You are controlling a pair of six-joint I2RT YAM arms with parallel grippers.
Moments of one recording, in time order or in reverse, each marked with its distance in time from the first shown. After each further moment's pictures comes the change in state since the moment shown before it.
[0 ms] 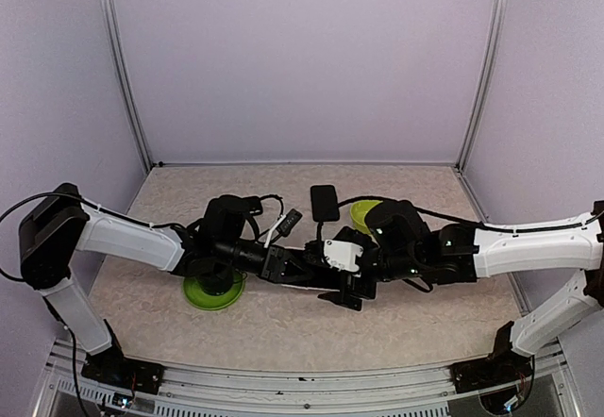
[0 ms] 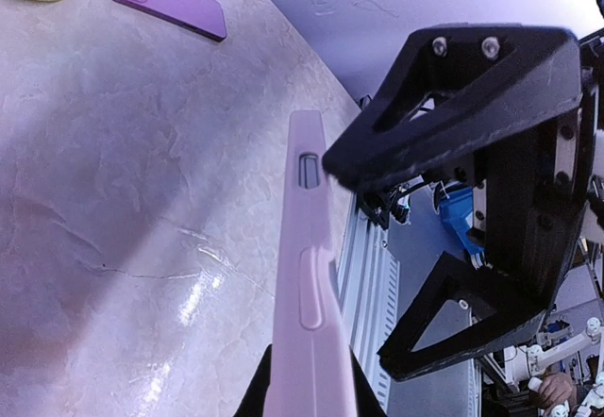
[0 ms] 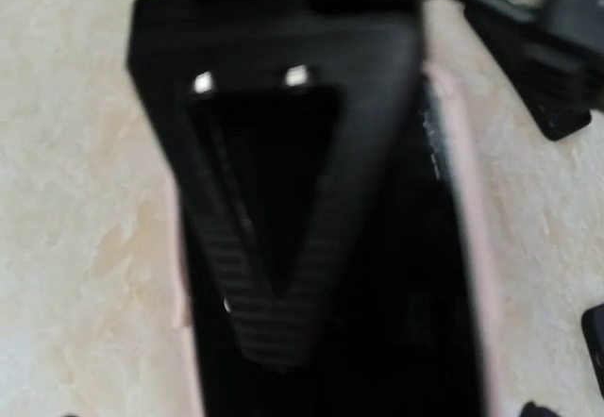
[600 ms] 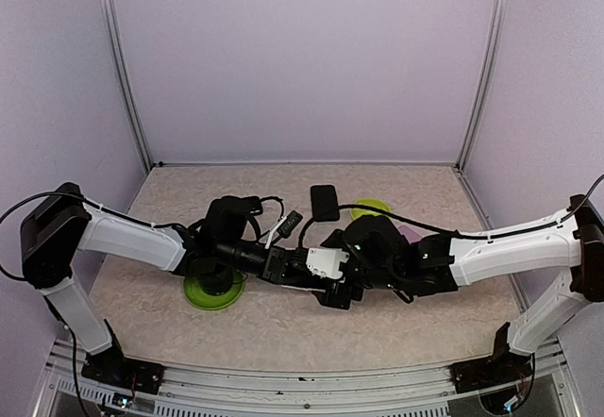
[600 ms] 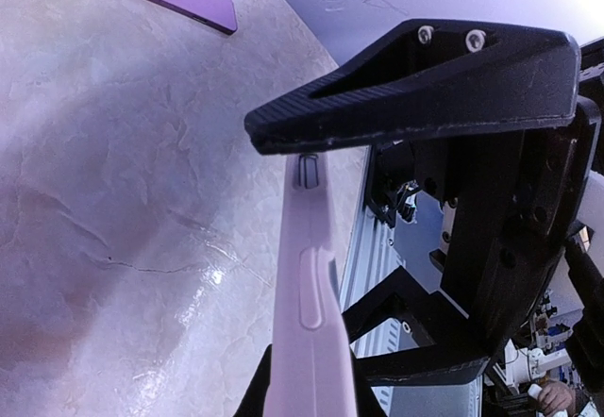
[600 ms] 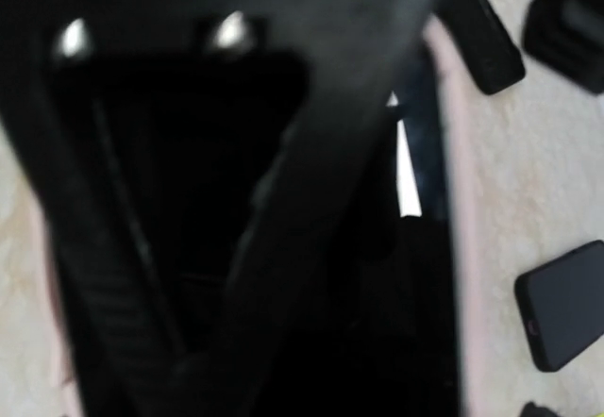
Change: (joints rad) left arm -0.002 0.011 0.010 -0.022 -0.011 0.000; right arm 0.065 0.130 0.015 0.086 0.257 -0.028
